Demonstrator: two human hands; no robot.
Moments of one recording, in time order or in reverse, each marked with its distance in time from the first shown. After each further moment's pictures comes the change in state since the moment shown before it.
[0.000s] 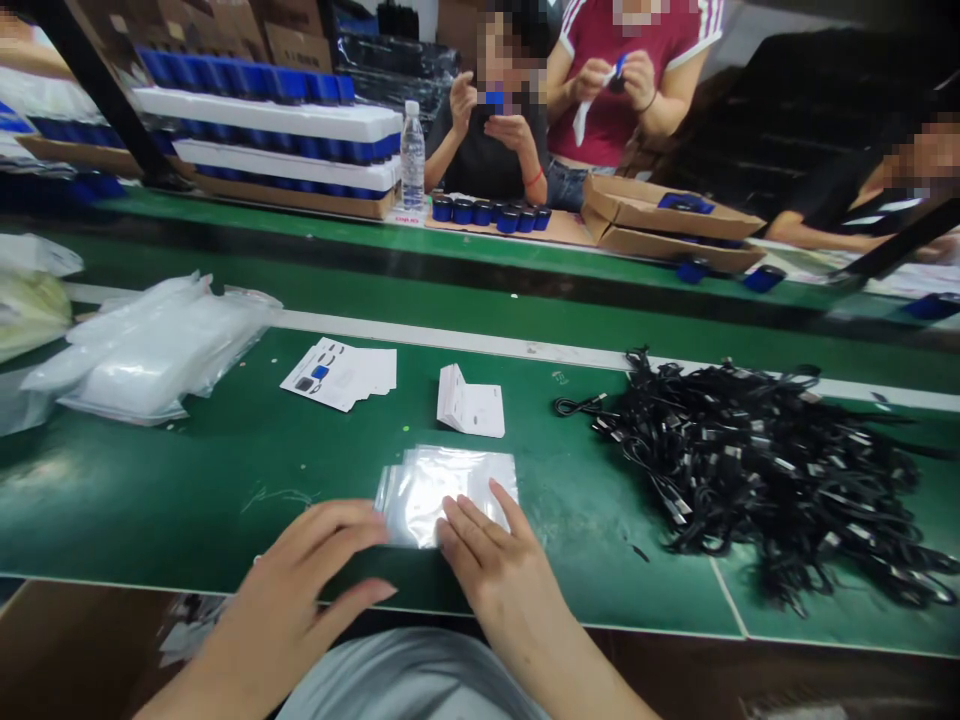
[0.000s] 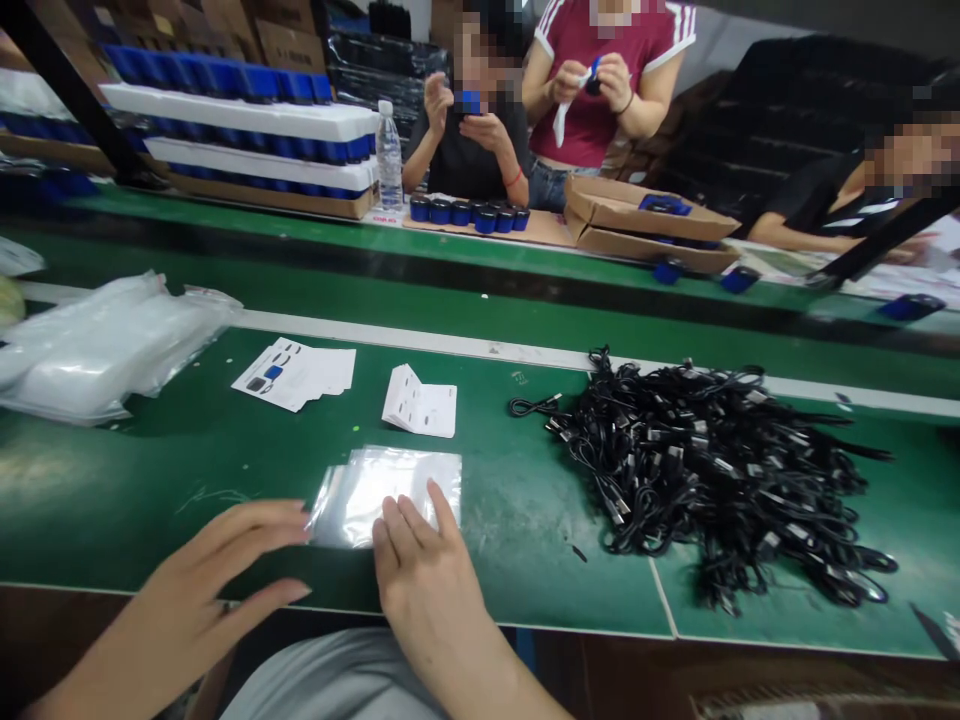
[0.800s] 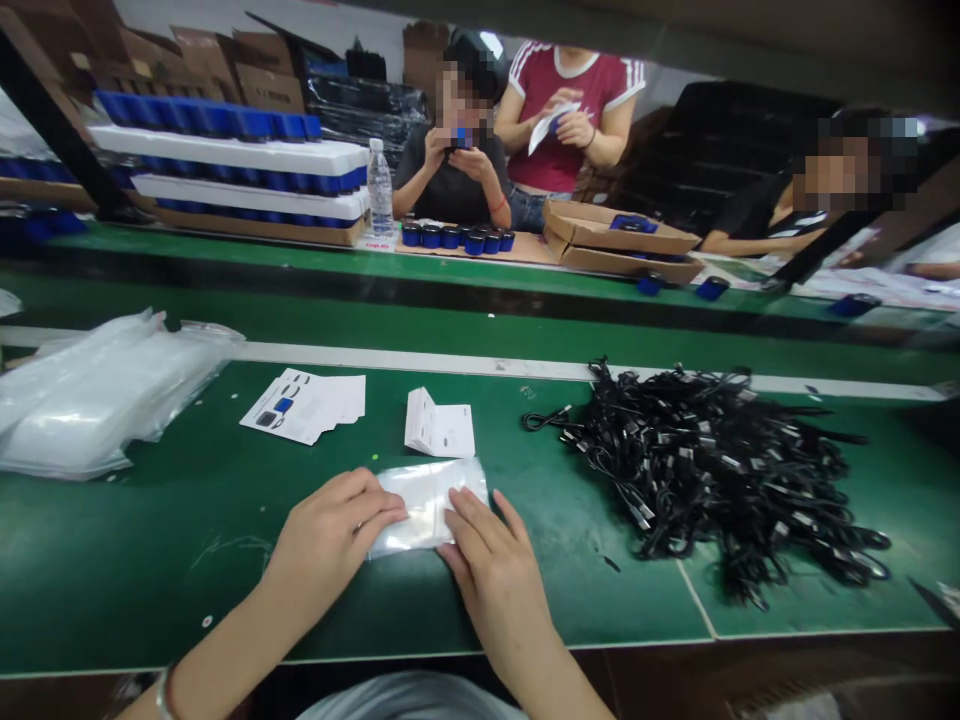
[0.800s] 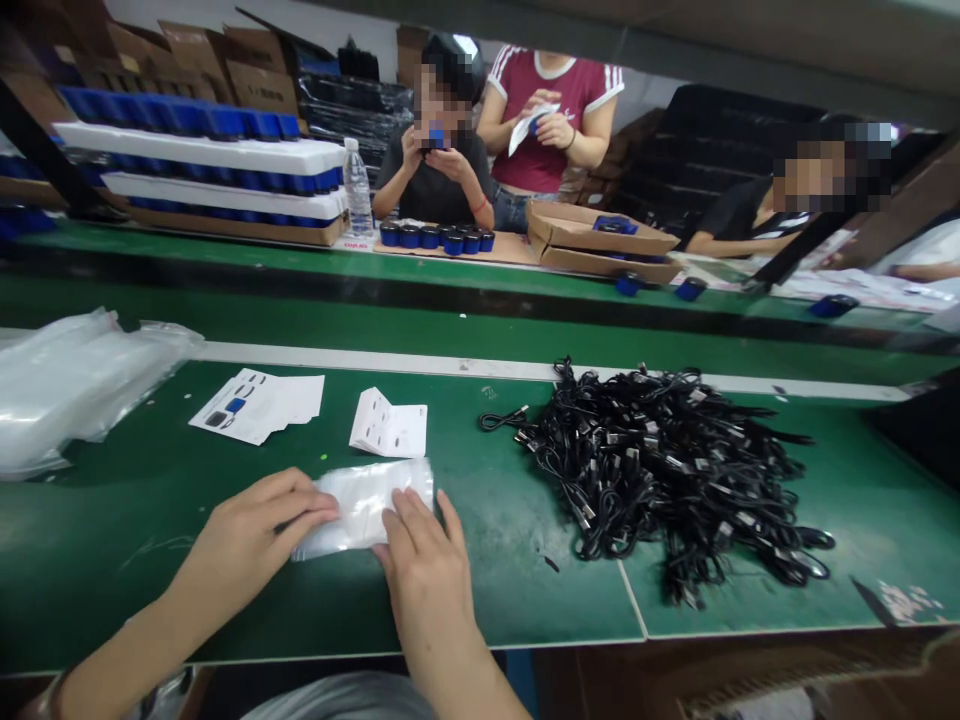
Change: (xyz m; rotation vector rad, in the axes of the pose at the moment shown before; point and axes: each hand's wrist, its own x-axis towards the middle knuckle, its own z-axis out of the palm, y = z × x) left_hand 0.075 0.011 0.026 0.007 -0.011 0.067; right_hand -0.007 0.017 0.001 0.141 0.243 0.326
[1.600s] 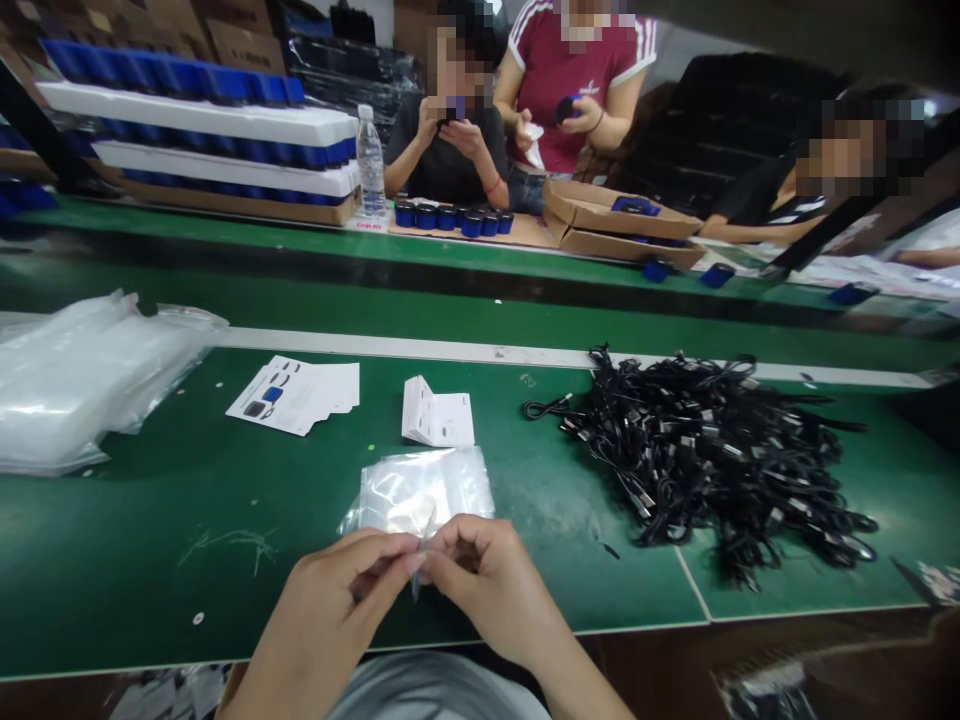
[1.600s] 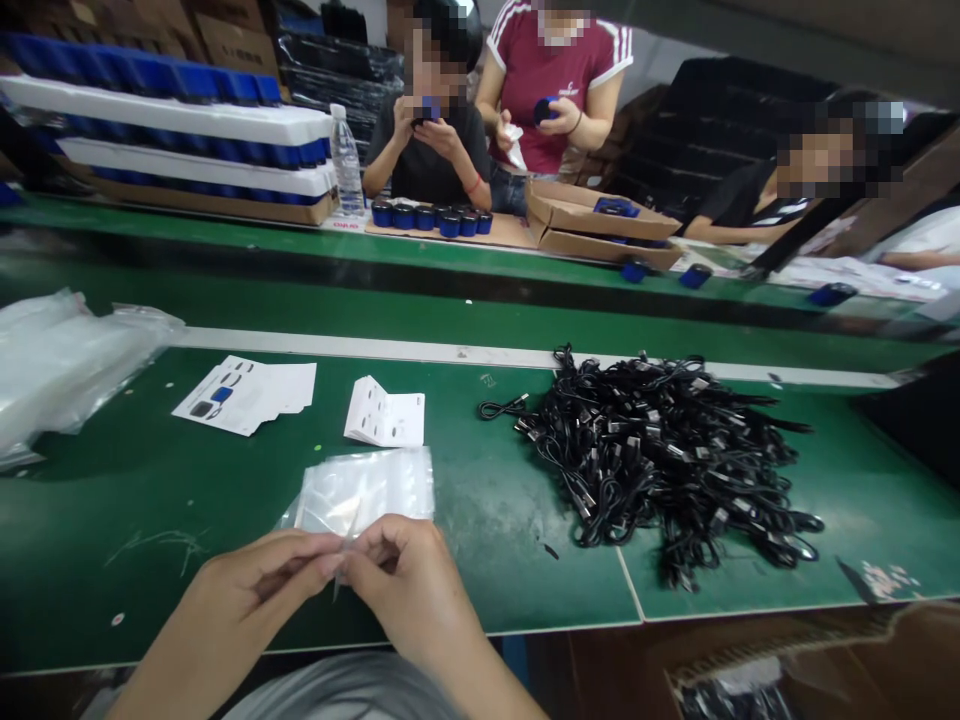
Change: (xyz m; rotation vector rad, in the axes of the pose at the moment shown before) left_hand -0.031 0.028 0.008 -0.412 -0.161 -0.398; right_hand 0.022 -0.020 -0.010 0.810 -0.405 0.789
